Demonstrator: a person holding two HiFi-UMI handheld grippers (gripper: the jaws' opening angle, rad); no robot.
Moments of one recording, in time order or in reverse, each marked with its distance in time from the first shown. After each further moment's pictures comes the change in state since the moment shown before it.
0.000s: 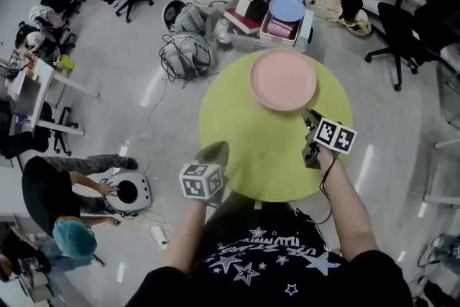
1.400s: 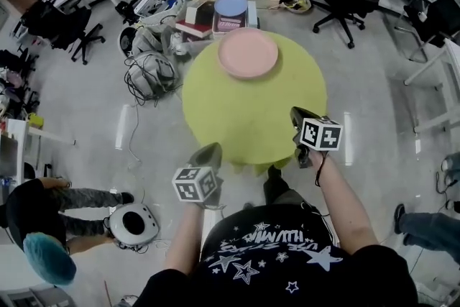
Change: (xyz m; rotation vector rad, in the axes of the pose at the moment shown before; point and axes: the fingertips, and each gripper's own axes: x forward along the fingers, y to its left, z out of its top) left arm -0.078 -0.011 -0.060 0.097 0.007 -0.258; right arm -0.138 0.053 -0.106 -0.118 -0.140 -0.166
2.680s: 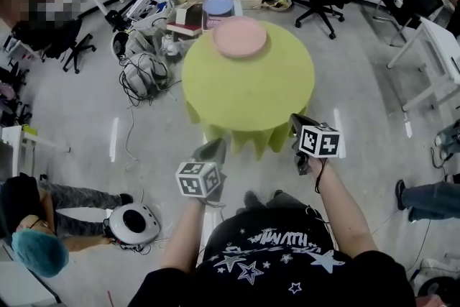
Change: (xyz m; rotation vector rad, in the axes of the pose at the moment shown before) left arm -0.082 -0.038 -0.051 0.092 -0.003 -0.139; right arm -0.118 0.052 -0.092 -0.002 -0.043 -0.086
